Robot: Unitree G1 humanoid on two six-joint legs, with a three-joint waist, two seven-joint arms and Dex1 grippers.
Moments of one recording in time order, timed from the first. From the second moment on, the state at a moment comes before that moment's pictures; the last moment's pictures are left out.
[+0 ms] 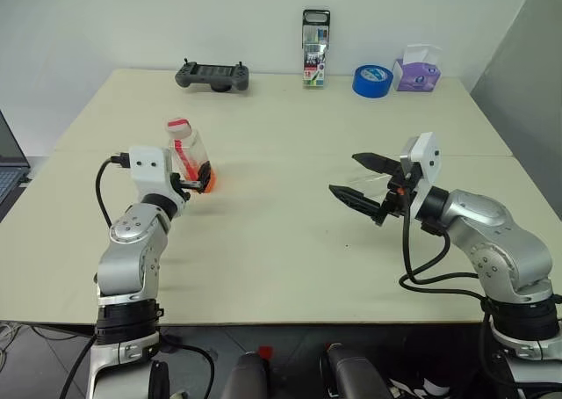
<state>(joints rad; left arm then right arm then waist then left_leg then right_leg) -0.42 0.40 0.26 -0.03 -0.23 0.47 -0.23 -0.45 -0.51 -0.01 -0.39 0.54 0.64 0.67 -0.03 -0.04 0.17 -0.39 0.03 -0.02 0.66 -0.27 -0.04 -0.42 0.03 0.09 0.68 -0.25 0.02</state>
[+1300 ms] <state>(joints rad) -0.62 0.43 0.24 0.39 -0.20 0.21 -0.32 -0.44 -0.51 -0.02 -0.43 0.54 0.67 0.59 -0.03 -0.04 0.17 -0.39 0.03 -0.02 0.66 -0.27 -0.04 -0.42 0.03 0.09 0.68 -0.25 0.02</state>
